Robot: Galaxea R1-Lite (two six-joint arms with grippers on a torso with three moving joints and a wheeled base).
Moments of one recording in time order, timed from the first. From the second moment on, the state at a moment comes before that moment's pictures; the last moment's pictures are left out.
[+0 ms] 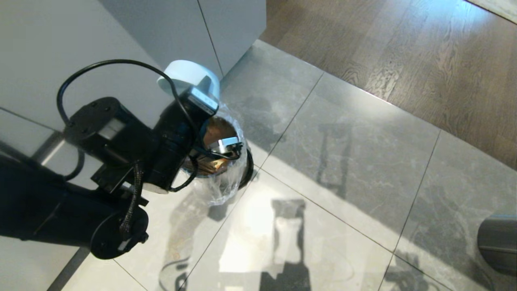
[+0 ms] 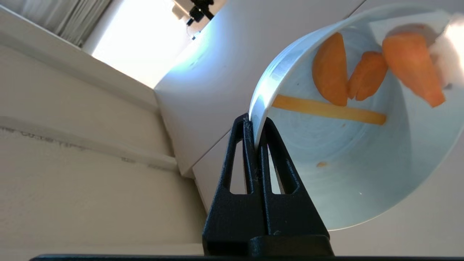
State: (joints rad) left arm -0.57 1.82 -0.78 -1.52 0.27 2.58; right arm 0.00 0.00 0.00 -0.01 -0.06 0.11
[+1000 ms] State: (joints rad) left arm -0.59 1.70 -0.74 -1.52 0.27 2.64; right arm 0.00 0.00 0.00 -0.01 -0.06 0.11
